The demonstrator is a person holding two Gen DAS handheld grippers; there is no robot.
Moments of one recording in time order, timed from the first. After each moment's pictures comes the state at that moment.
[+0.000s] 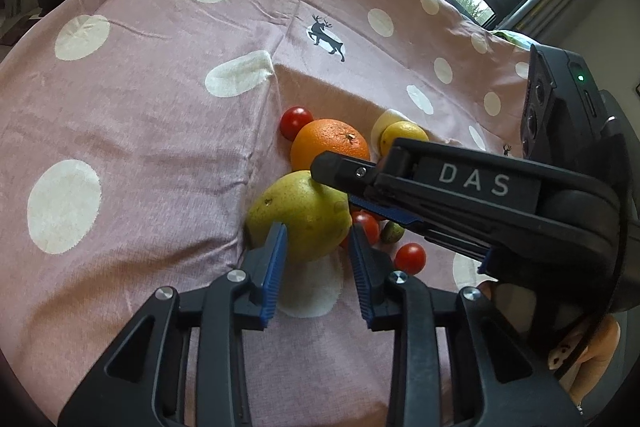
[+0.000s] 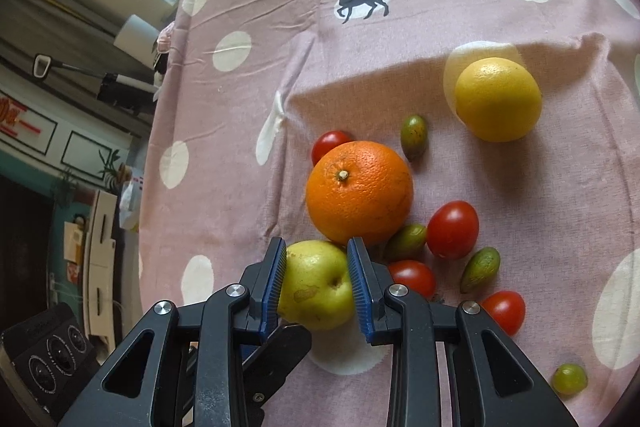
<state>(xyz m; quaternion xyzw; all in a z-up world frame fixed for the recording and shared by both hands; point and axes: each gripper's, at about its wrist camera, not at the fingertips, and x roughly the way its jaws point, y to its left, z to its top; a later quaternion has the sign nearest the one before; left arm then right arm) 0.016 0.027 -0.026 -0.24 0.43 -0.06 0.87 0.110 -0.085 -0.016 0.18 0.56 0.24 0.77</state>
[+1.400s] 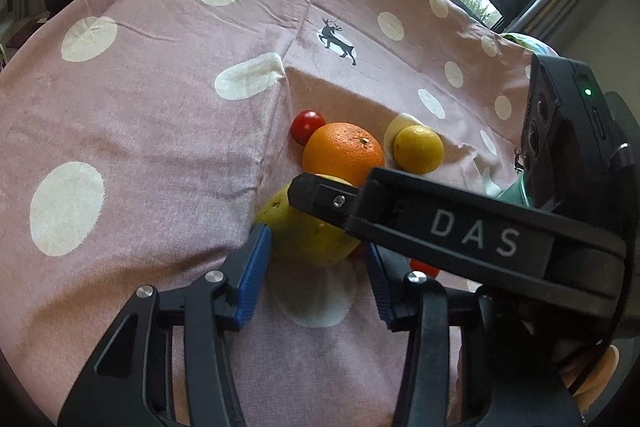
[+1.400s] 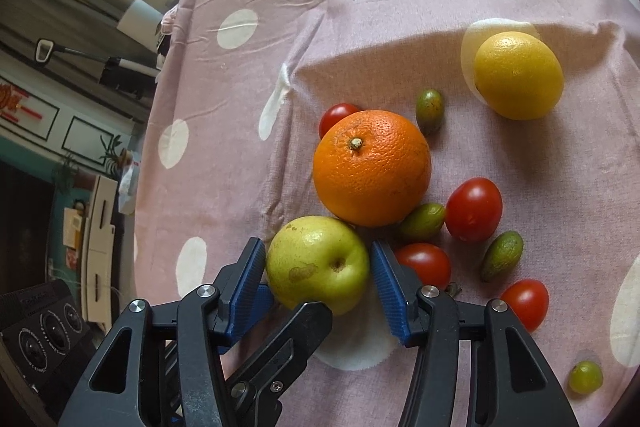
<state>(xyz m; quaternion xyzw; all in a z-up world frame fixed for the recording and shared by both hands) 0.018 0.026 -0.030 -0.23 0.42 -0.04 0.88 0.105 -0.073 -0.028 0.16 0.57 0.25 0.76</state>
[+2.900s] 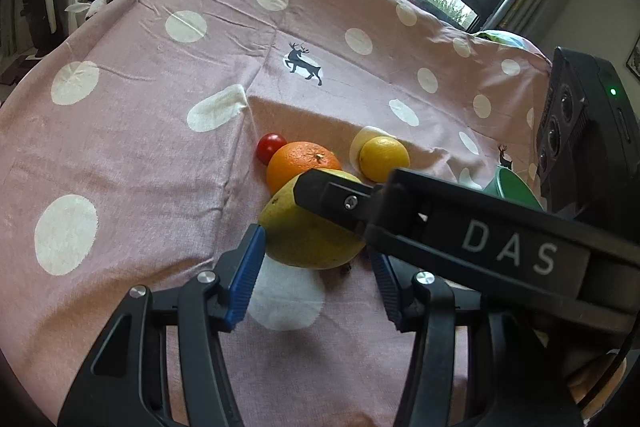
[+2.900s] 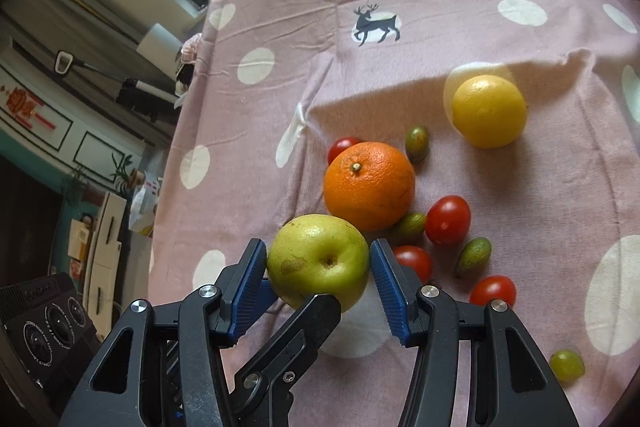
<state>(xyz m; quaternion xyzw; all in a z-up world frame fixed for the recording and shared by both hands) 0.013 0.002 -0.007 -0.19 0.39 -0.06 0.90 0.084 -0.097 0.003 0.18 0.51 0.26 0.80</state>
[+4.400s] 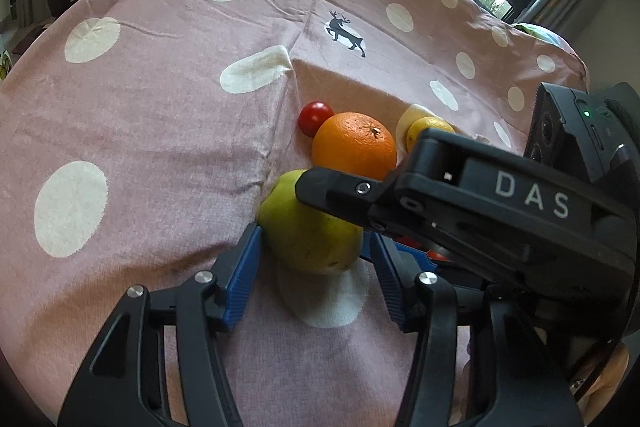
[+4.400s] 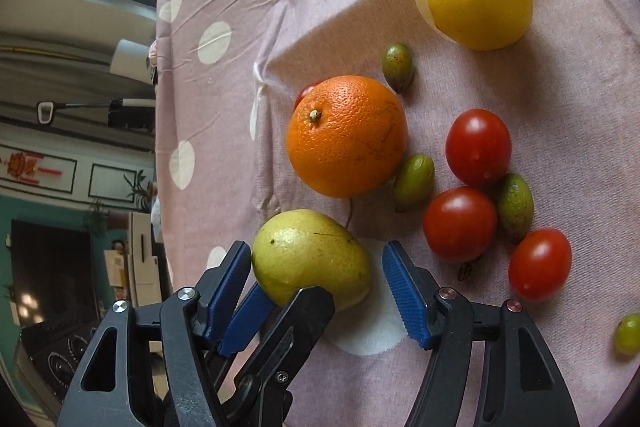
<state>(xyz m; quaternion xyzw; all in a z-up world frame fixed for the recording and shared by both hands) 0.025 0.022 -0.036 -0.21 0.44 -0.02 0.87 0.101 -0.093 -0.049 0.28 0.60 0.24 0.71</state>
